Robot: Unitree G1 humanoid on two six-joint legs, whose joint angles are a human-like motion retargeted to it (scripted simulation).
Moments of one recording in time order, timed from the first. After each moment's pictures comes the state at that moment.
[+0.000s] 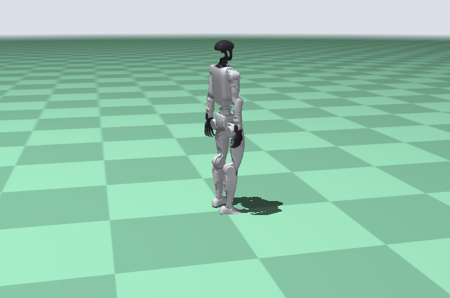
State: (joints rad) left arm 0.16 0.08 0.46 1.52 0.39 -0.01 -0.12; right arm 0.01 -0.15 -0.15 1.60 -0.49 -0.03 0.17; waist -0.07 0.02 -0.05; left_leg 0.01 -0.05 0.20 0.02 -0.07 0.04; right_leg 0.08 -0.07 -0.33 -0.03 0.12 0.02
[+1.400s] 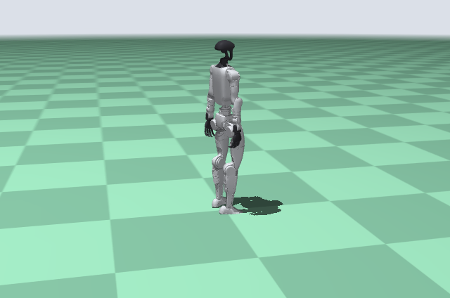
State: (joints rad) left arm 0.16 0.08 0.46 1.52 0.39 -0.01 -0.12; right arm 0.01 -0.14 -0.14 1.59 -0.50 -0.04 0.17; waist -0.09 0.02 -0.05; left_leg 0.01 -0.05 0.20 0.01 -0.06 0.04; right_leg 0.06 -0.05 -0.33 -0.03 0.12 0.02
